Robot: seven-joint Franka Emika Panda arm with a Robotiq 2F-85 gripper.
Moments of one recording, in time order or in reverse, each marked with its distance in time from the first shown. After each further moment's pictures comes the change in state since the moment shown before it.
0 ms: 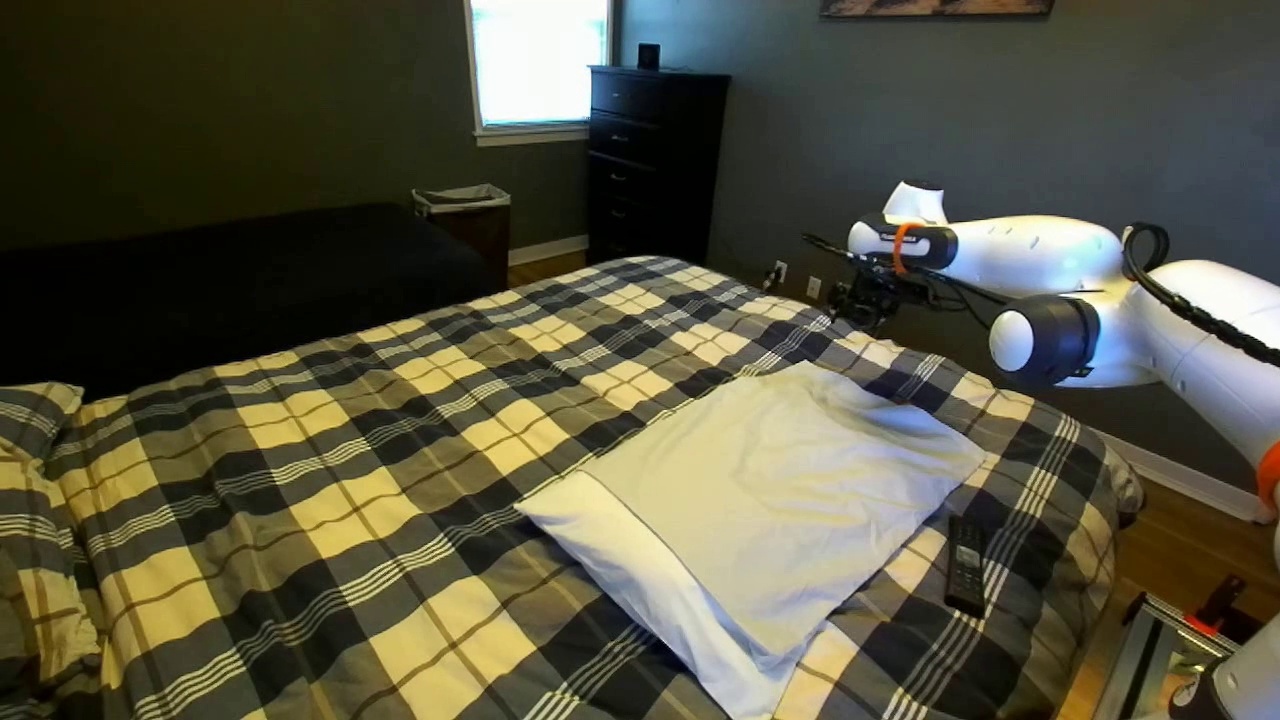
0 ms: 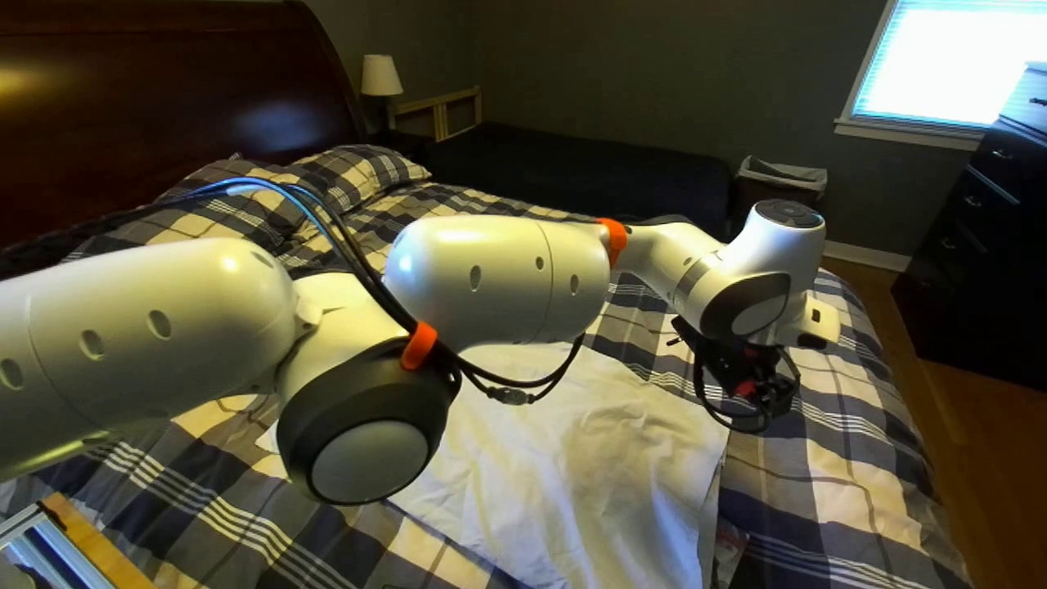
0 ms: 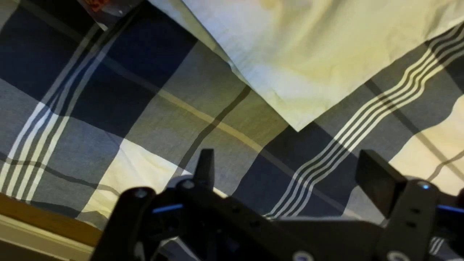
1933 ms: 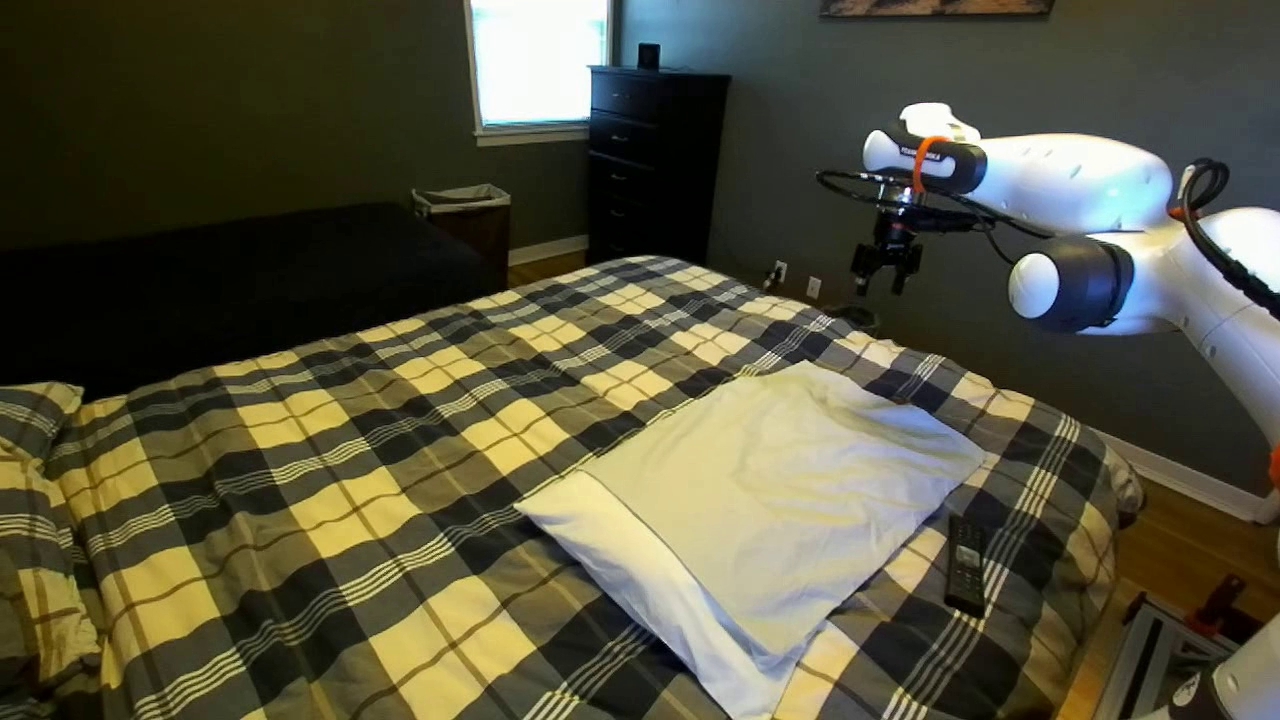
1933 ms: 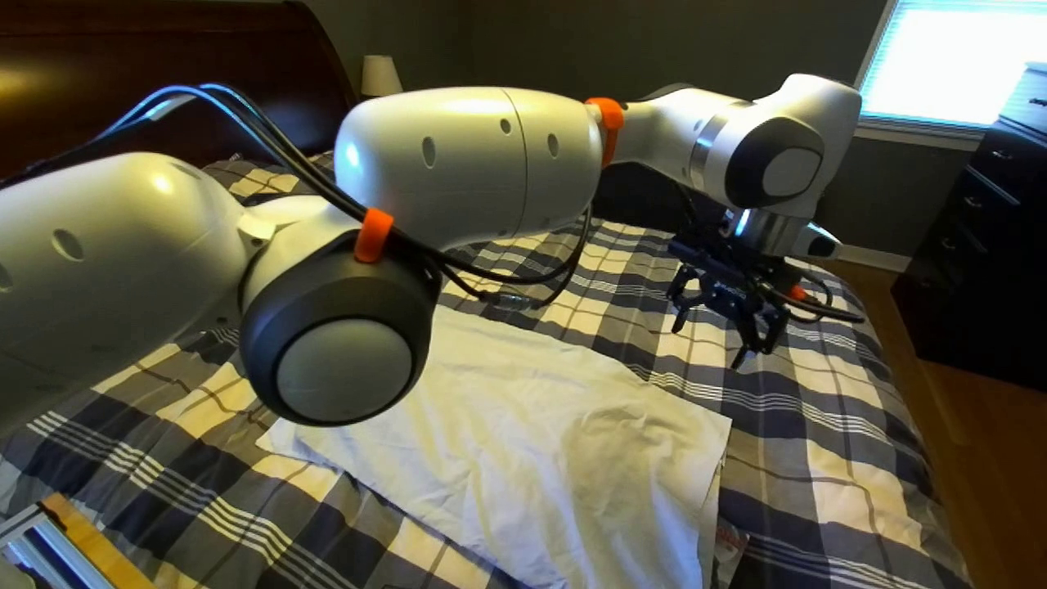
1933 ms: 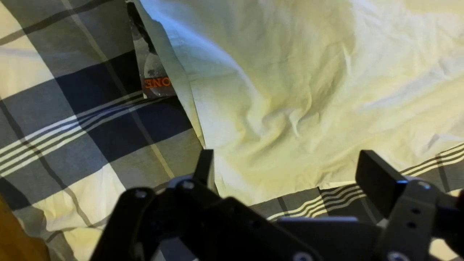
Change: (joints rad) arm 0.027 -0.215 -0.009 0.004 -0.025 -0.572 -0.427
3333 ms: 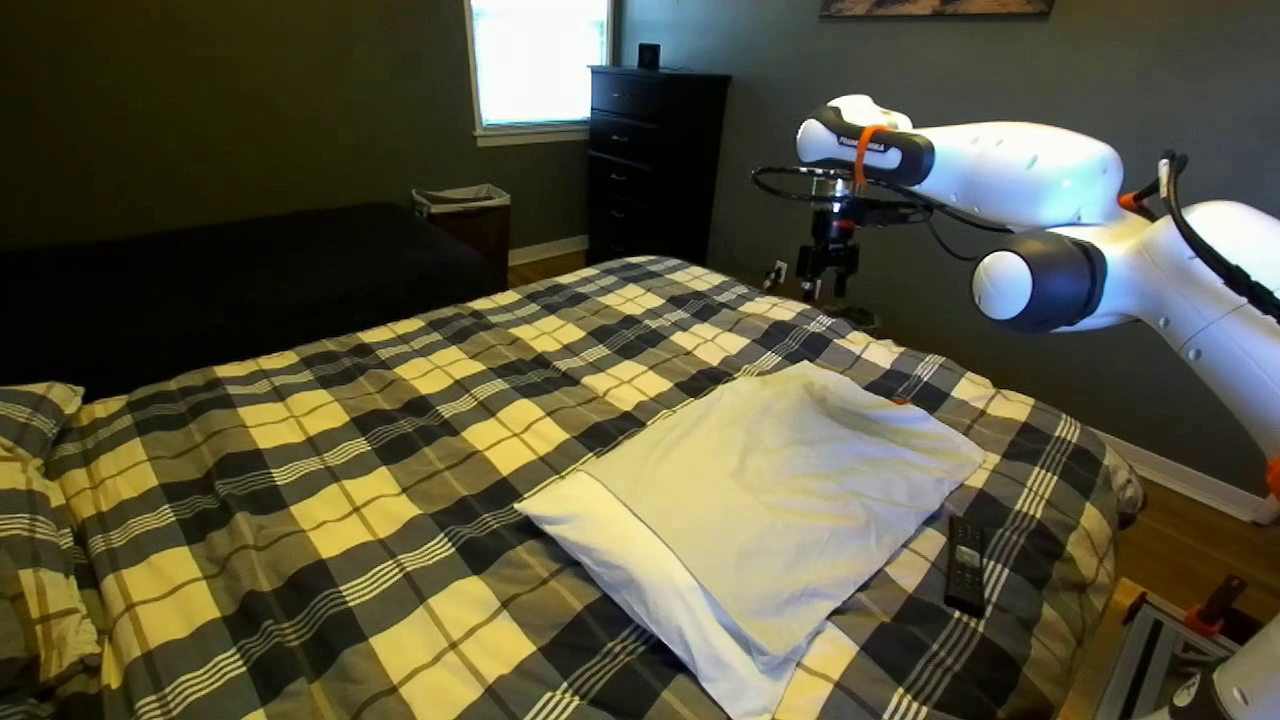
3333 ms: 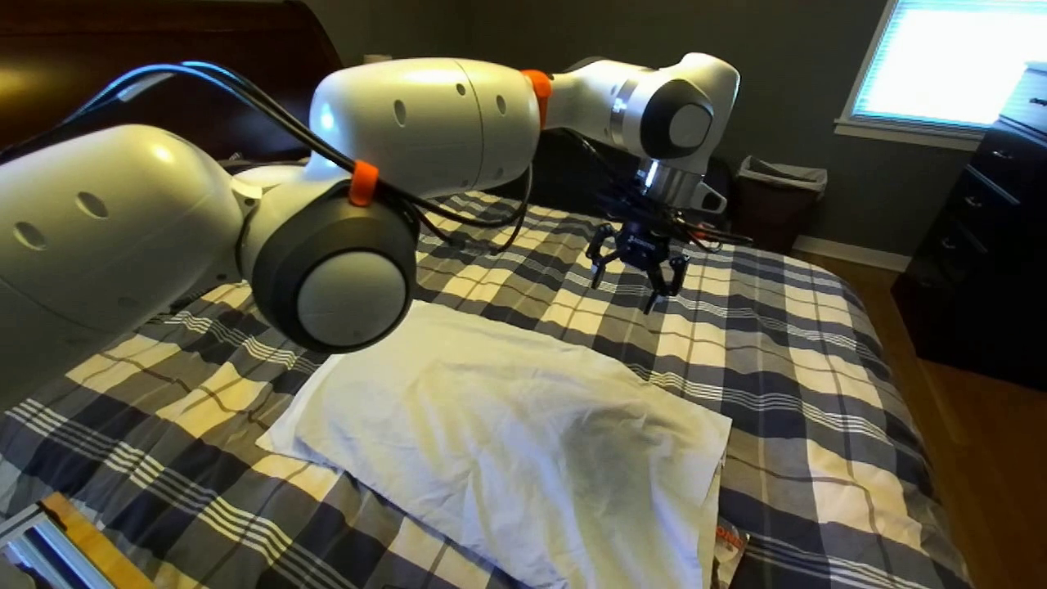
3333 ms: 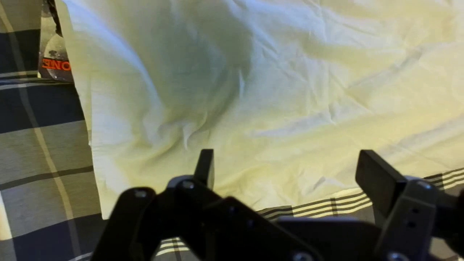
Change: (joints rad) arm 0.180 -0.023 0.012 -0.011 -0.005 -0.136 -0.040
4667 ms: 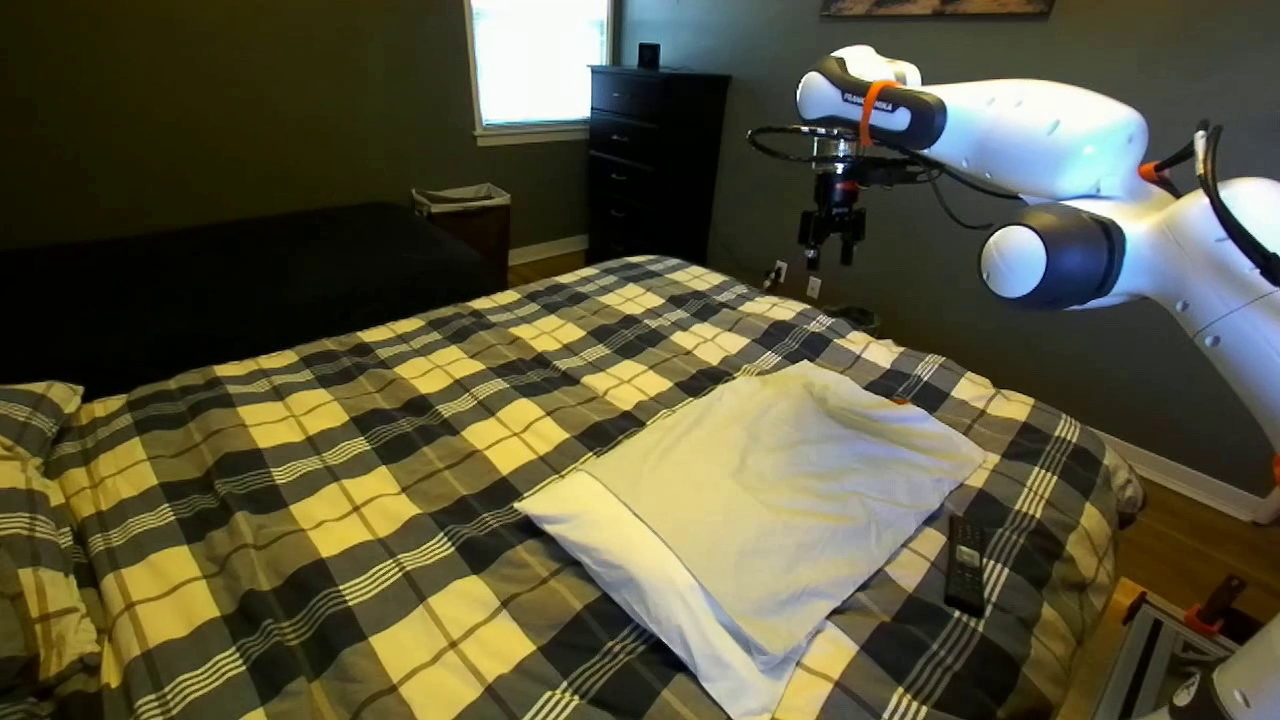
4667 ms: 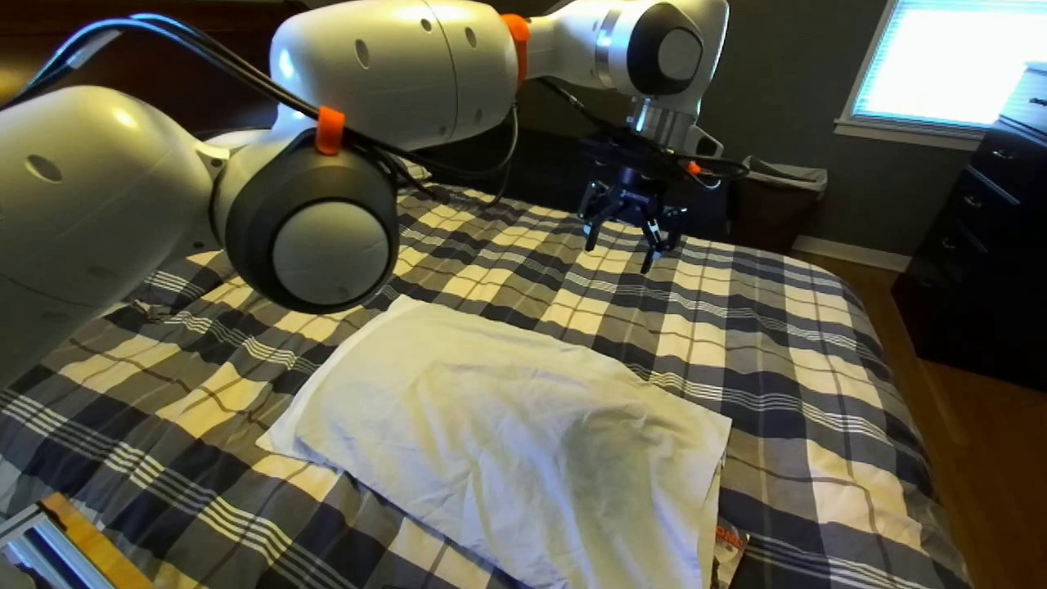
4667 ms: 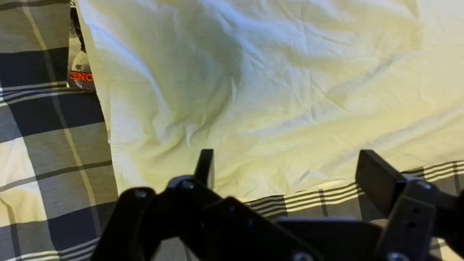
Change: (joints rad) arm 0.034 -0.093 -0.012 0.007 -0.028 -0.087 0.039
